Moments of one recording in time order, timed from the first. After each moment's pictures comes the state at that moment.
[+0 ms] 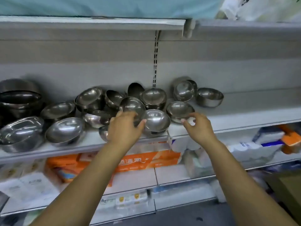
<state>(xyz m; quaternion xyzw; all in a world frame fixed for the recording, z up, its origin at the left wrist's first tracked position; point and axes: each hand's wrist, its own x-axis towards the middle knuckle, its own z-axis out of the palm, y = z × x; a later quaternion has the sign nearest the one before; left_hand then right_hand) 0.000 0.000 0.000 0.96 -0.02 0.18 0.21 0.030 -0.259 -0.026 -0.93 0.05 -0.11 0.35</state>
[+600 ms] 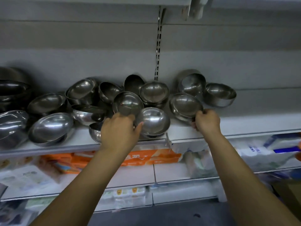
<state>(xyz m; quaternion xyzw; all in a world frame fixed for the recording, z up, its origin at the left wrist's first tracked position) 0.013 -0.020 -0.009 0.97 -0.01 0.22 0.09 0.095 -0.278 -0.029 -0.85 0.21 -0.06 0.48</state>
